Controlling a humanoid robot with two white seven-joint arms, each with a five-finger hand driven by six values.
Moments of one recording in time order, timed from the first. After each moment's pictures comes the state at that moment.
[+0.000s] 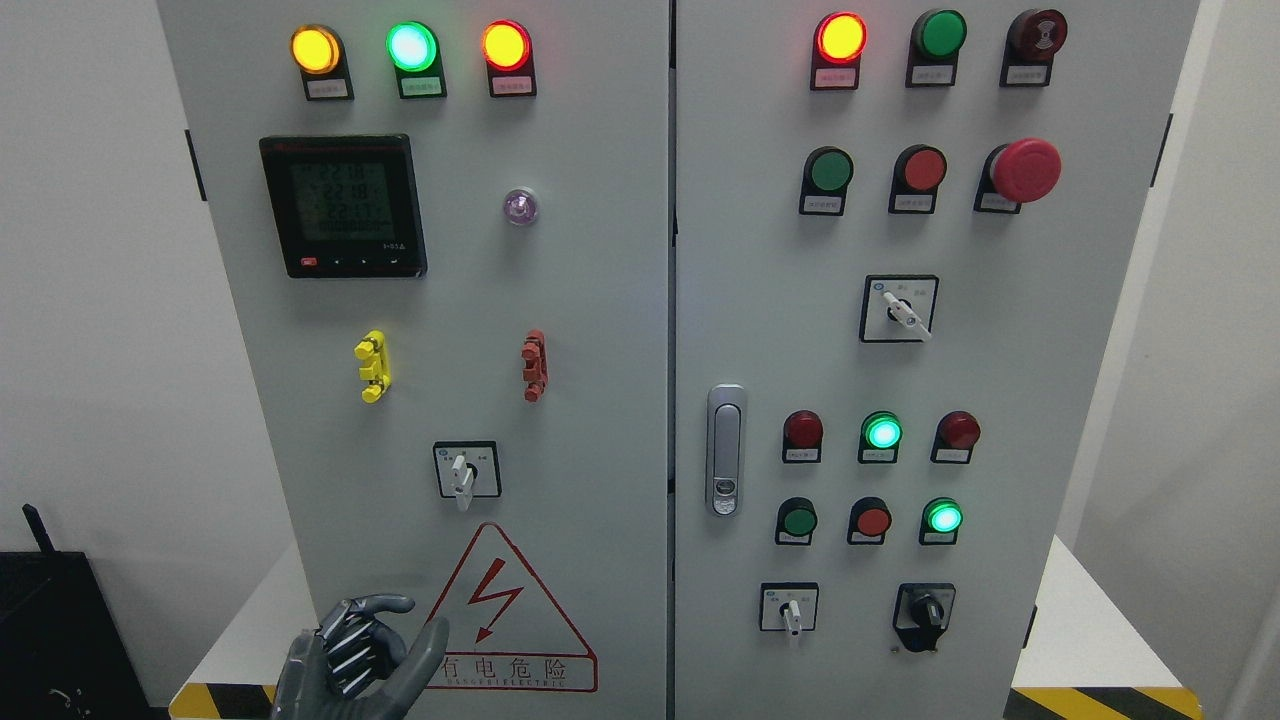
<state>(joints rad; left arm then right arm) -0.10 0.00 0.01 -2.03 0.03 0.39 0.16 0.09 0.12 0.08 -0.13 0.00 0.02 -0.08</state>
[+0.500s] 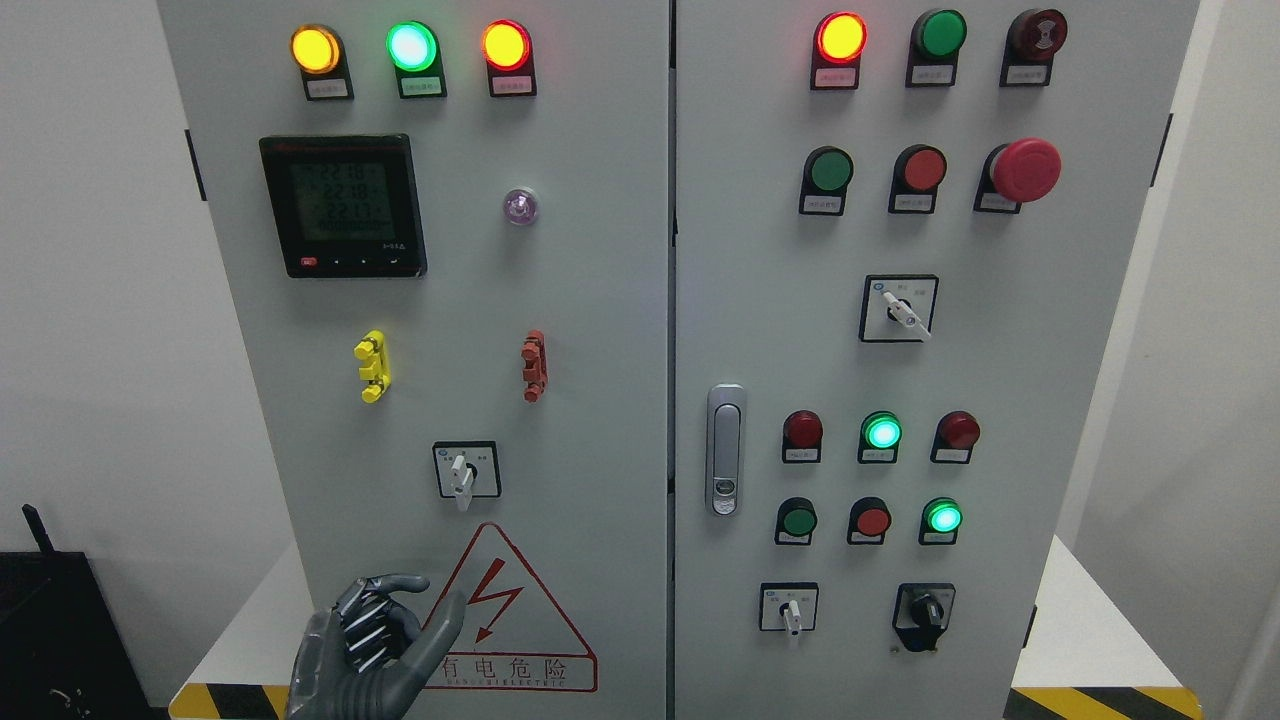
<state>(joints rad) -0.16 -0.06 0.00 -2.04 -0.03 0.47 0.17 0.09 0.12 0.08 -0.13 0.00 0.02 -0.08</state>
